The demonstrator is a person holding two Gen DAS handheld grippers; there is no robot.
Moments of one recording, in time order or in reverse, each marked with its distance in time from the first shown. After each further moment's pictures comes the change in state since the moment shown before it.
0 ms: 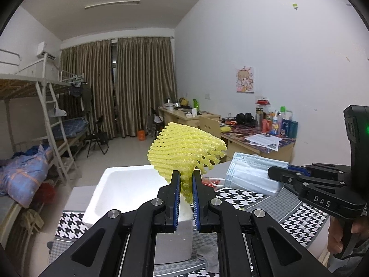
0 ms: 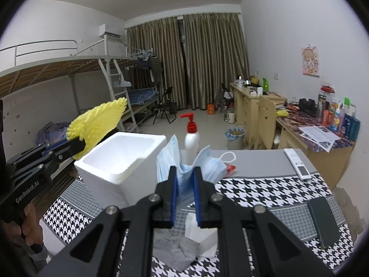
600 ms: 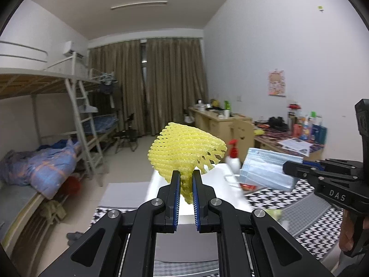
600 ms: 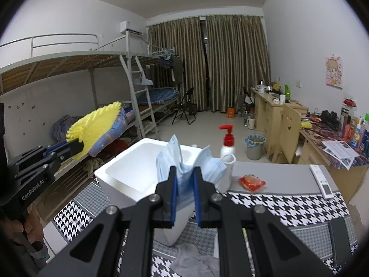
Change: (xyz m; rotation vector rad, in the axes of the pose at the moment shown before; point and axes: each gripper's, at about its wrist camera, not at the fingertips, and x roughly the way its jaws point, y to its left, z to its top) left arm -0.009 0.049 0.001 -0.048 0.000 0.212; right arm 0.033 0.043 0.024 -0.068 -0.004 0.105
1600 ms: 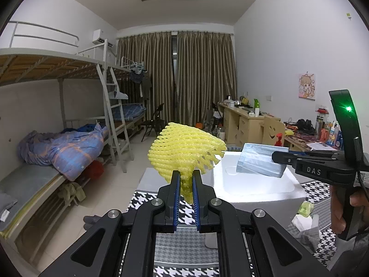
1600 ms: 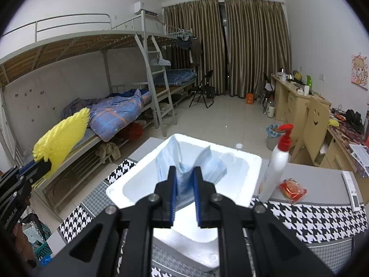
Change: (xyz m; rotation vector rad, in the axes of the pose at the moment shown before) left arm -0.006 0.070 -0.024 -0.089 0.037 0.145; right arm 0.088 0.054 0.020 -0.035 0.124 0.097
